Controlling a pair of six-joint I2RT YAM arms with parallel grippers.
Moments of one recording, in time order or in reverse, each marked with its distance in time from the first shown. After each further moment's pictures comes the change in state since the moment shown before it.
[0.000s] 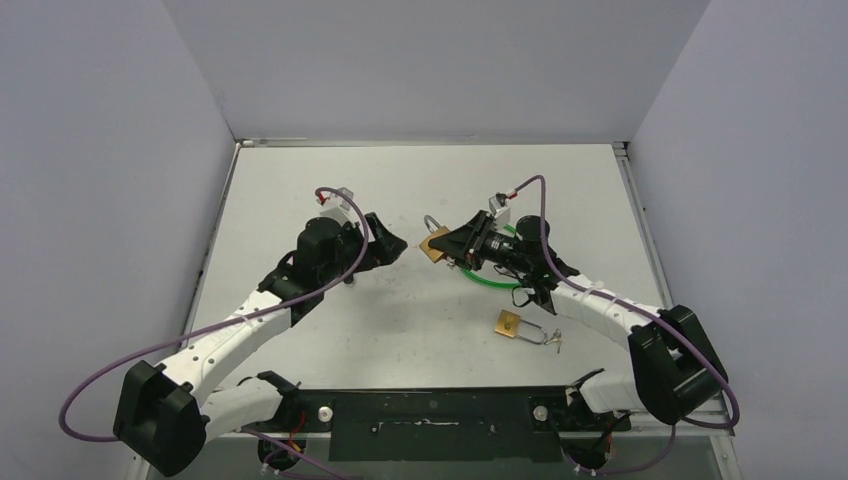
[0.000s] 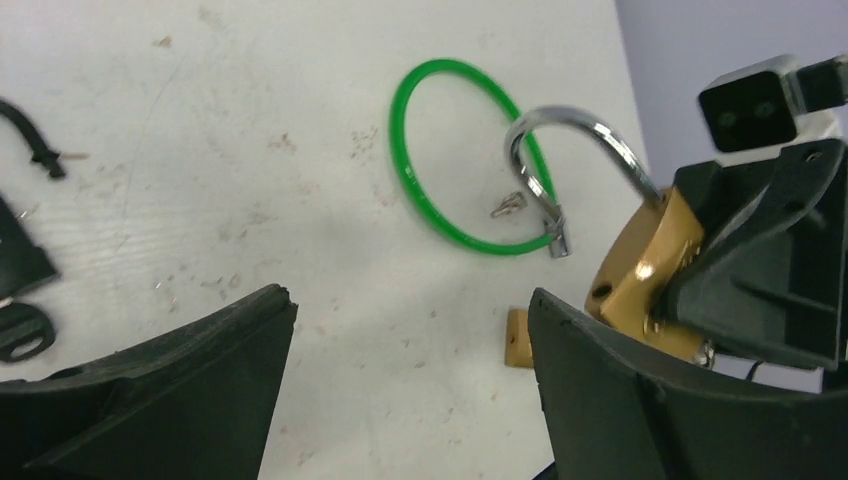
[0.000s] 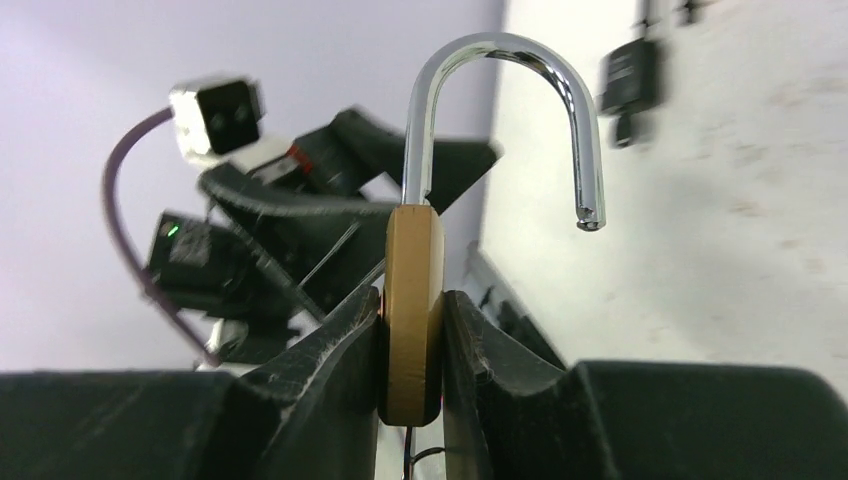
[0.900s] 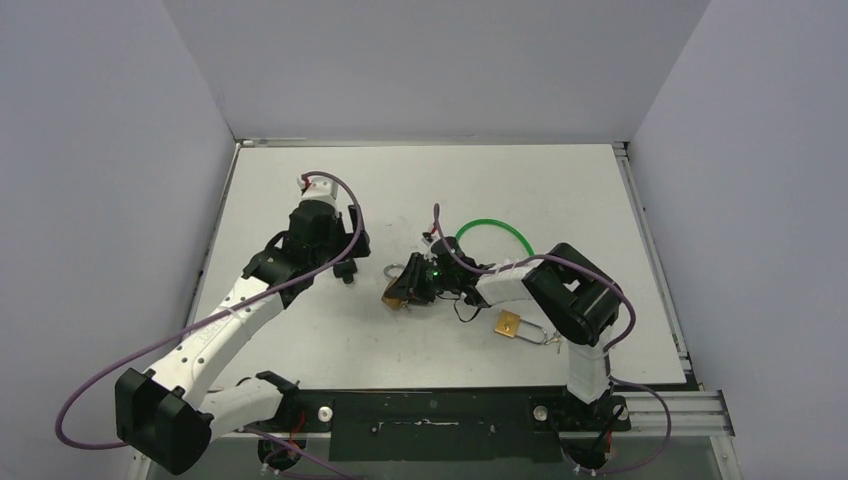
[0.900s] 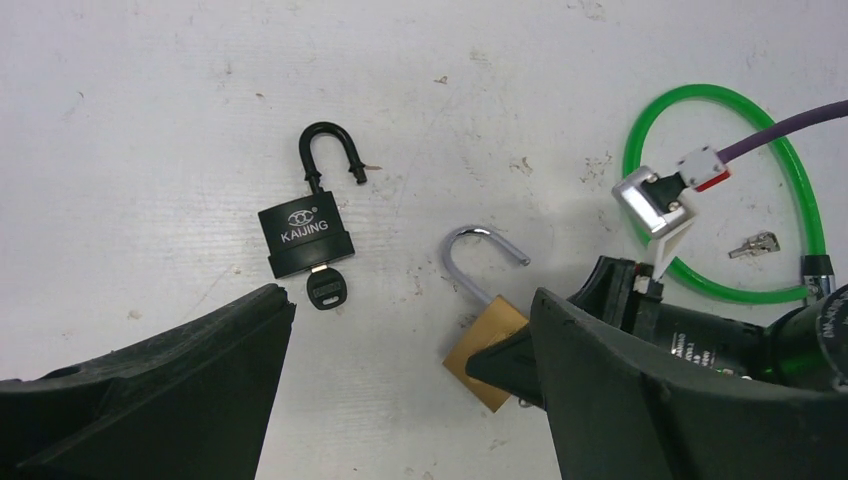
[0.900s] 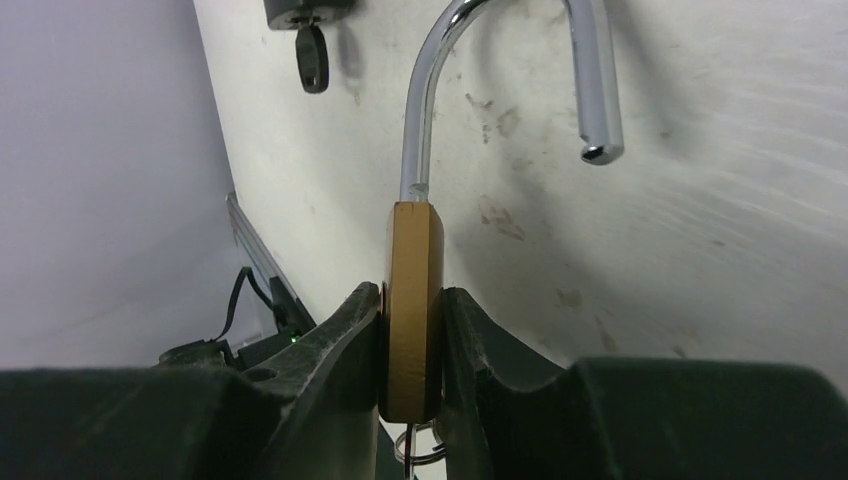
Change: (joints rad) left arm 0.058 0.005 0.206 -0.462 -0.308 0.282; right arm 0.229 0.542 0.230 -0.211 0.207 -0.332
